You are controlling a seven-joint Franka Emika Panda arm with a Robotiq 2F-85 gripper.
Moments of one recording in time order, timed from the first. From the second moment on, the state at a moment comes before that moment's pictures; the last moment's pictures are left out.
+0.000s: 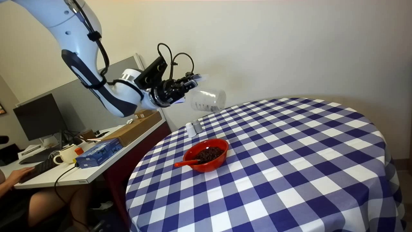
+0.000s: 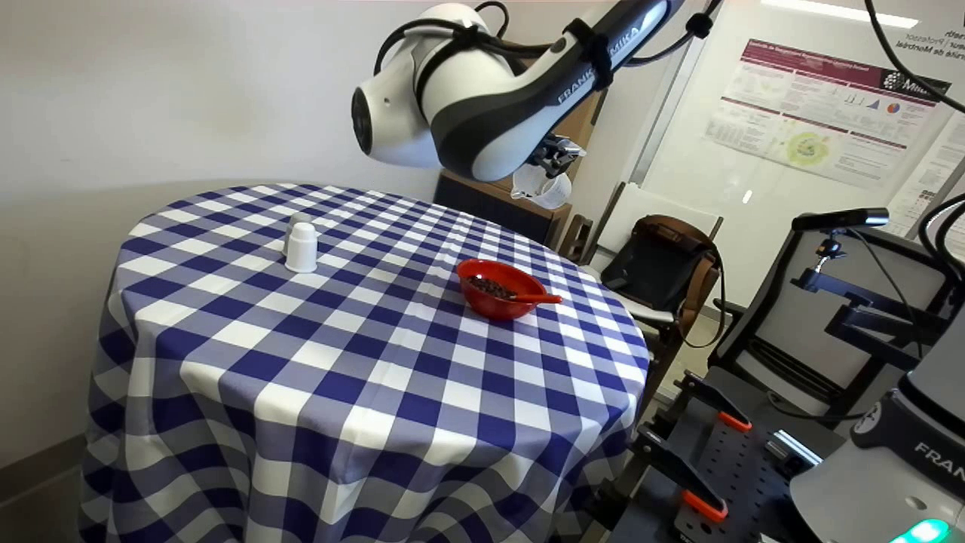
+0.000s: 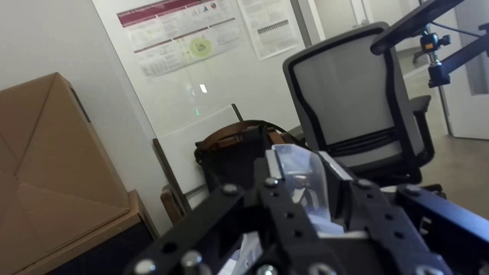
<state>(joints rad) 0.13 0.63 0.22 -1.83 -1.30 1.09 -0.19</state>
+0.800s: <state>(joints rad) -0.02 0.56 0.15 -1.63 -0.89 1.31 -0.31</state>
